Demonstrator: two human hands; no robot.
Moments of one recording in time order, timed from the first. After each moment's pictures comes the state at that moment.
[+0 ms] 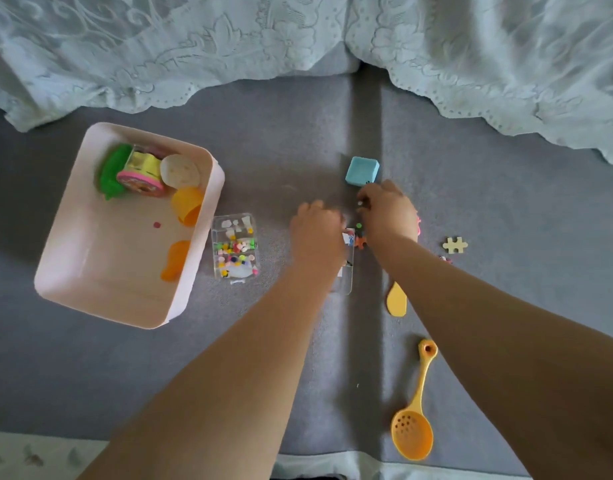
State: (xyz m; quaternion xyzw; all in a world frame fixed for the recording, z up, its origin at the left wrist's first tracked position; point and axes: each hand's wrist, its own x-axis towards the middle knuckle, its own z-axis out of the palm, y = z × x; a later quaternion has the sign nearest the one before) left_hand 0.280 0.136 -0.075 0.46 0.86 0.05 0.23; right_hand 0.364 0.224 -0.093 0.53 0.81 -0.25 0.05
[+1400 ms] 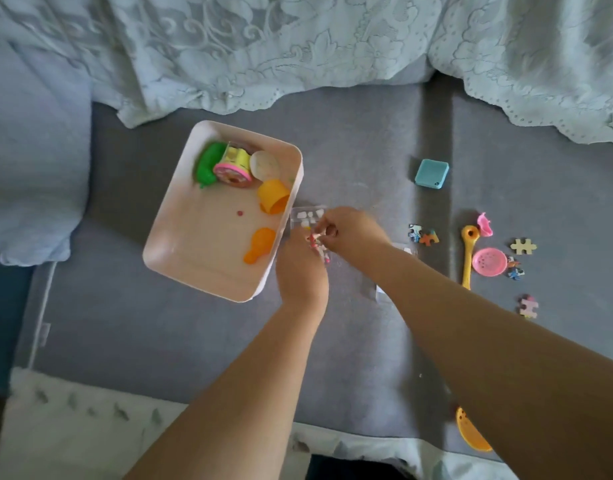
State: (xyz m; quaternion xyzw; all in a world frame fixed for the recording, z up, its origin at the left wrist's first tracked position) left_hand 0.220 0.015 -0.059 0.18 0.93 0.24 0.21; right_hand 0.265 0.121 -0.037 0.36 0.82 -0.43 0.12
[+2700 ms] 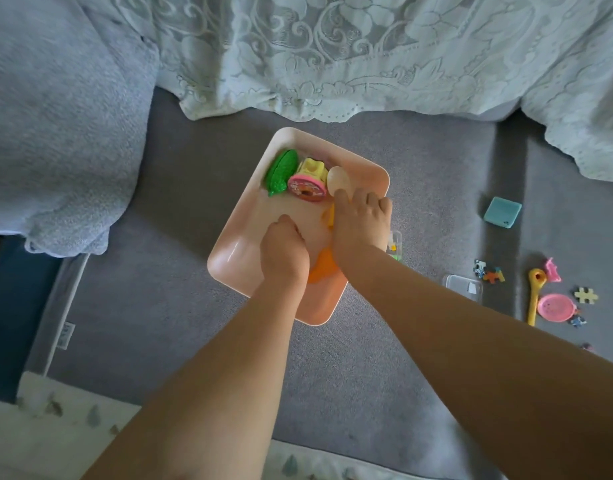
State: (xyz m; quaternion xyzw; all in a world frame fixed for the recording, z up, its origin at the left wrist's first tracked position) left_hand 0.062 -0.035 -0.089 0.20 0.94 0.18 0.21; right_hand 0.131 0.060 -0.039 0.41 0.90 -0.09 0.11
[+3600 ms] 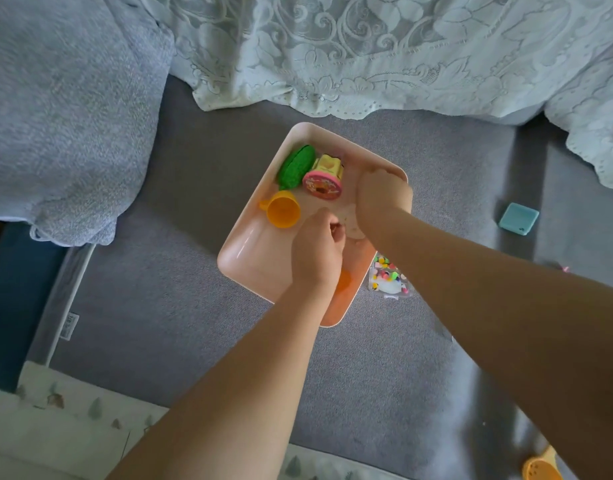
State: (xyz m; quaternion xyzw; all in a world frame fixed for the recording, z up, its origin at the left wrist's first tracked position) left_hand 0.090 -0.024 -0.066 0.28 0.88 0.34 0.16; right_hand 0.098 0.103 -0.038 0.39 0.89 -0.01 0.25
